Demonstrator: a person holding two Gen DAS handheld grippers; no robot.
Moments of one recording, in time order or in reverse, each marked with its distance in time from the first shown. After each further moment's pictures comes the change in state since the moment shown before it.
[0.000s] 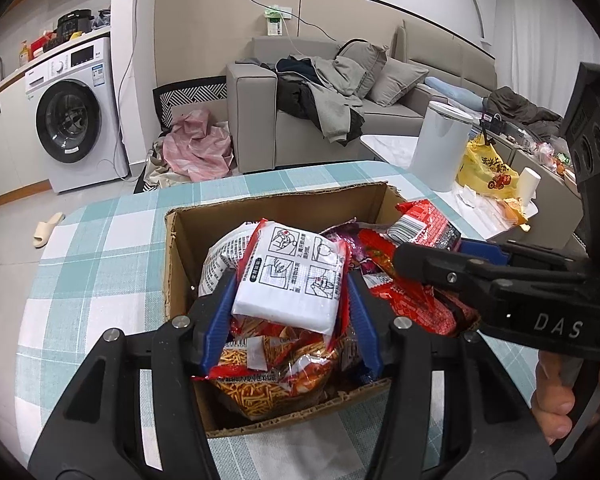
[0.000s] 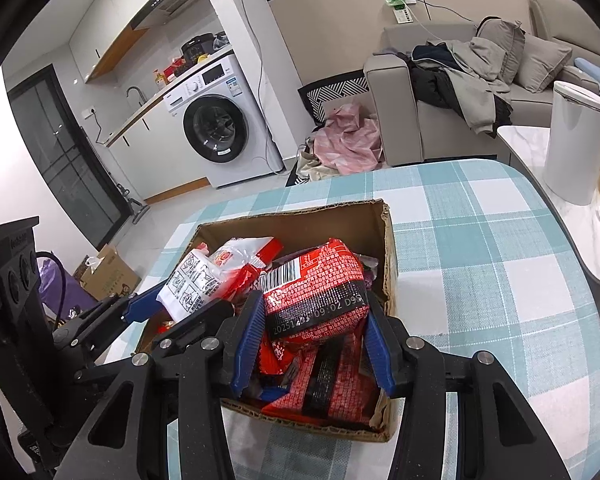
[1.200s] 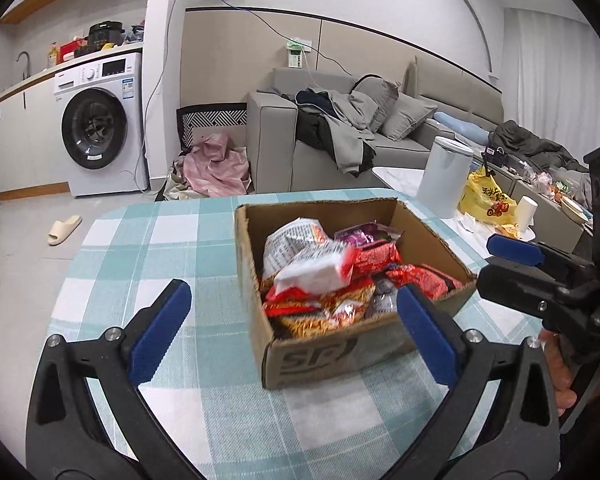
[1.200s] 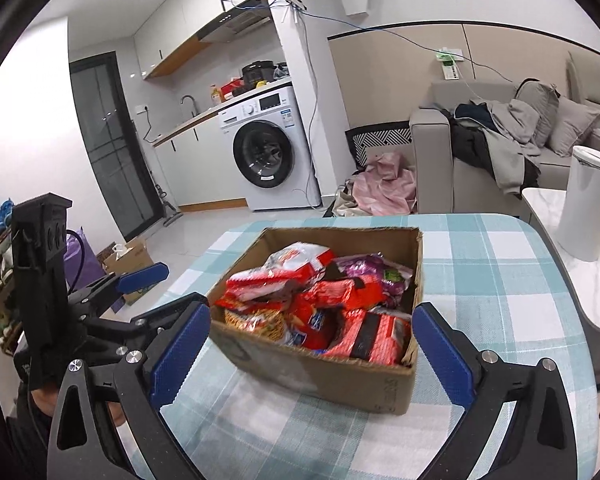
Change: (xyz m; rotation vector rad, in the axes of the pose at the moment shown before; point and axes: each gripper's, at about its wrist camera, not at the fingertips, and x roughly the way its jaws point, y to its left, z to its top) left arm -0.098 0.040 -0.047 -0.062 -0.133 0.028; right arm -0.064 0.028 -0.043 -0.186 -0.161 0.095
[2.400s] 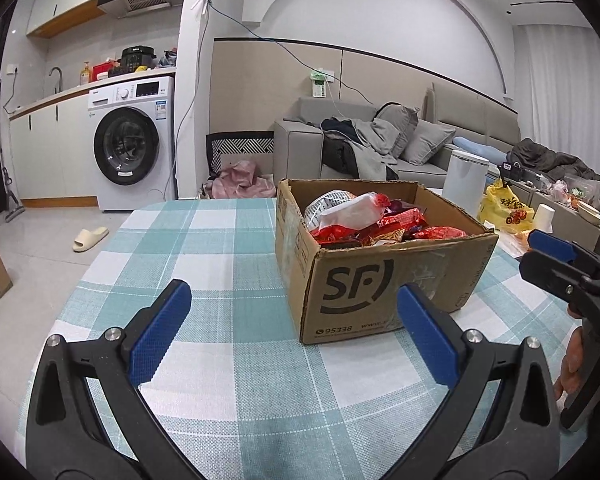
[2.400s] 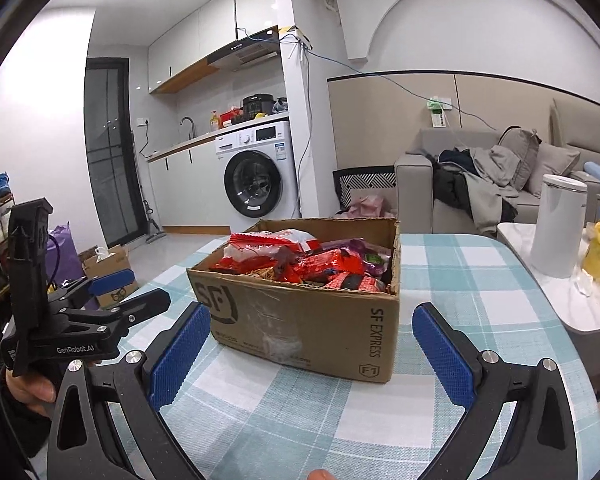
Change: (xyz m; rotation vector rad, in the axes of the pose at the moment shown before) left arm -0.035 0.007 -0.080 -0.006 -0.140 0.105; right arm -0.030 0.010 -0.074 -0.094 -0.181 -0.093
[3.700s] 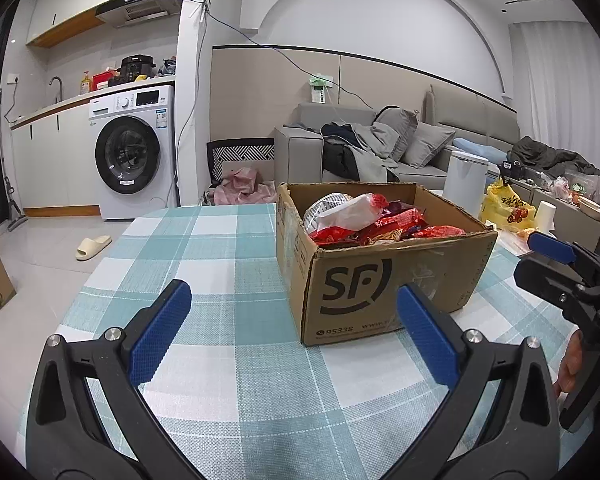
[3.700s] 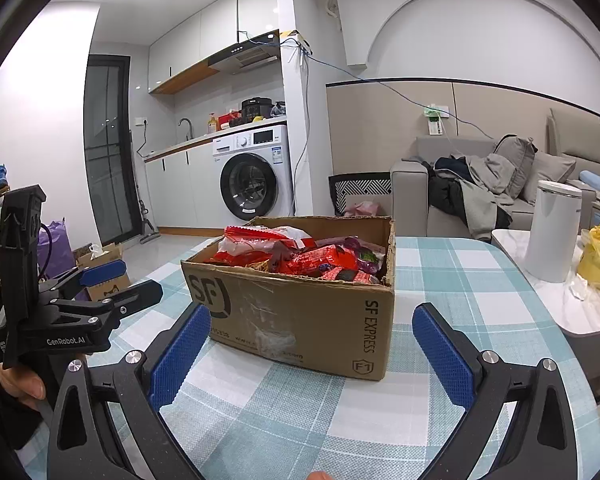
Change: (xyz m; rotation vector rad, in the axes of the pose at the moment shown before) left arm 0.002 0.003 -0.001 0.012 -0.018 0.003; right arm 0.000 0.001 -0.012 -0.026 -0.021 -0.018
